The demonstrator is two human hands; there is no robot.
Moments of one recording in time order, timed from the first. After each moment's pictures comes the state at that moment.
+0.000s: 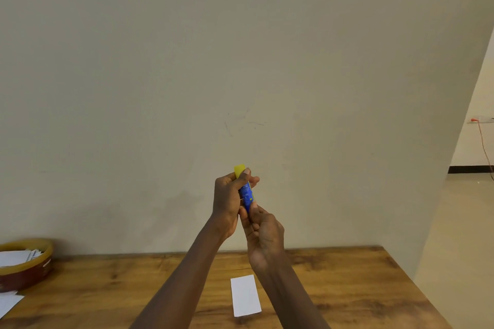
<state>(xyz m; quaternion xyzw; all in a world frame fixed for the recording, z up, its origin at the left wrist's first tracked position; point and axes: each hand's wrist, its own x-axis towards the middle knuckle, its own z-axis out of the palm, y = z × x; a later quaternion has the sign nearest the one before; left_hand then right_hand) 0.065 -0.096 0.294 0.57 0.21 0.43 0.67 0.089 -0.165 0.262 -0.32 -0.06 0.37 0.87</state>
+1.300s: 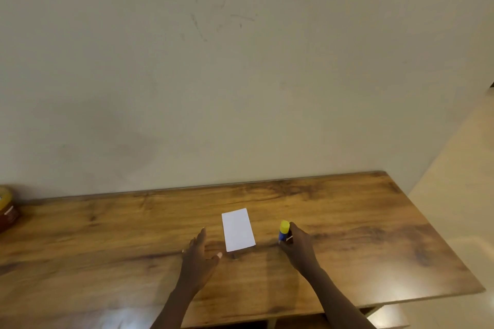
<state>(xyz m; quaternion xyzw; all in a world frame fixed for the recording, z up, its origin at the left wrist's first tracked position) 0.030 -0.052 0.003 0.79 0.49 0.08 0.37 0.215 -0.184 -0.006 -0.85 -0.34 0.17 0.36</state>
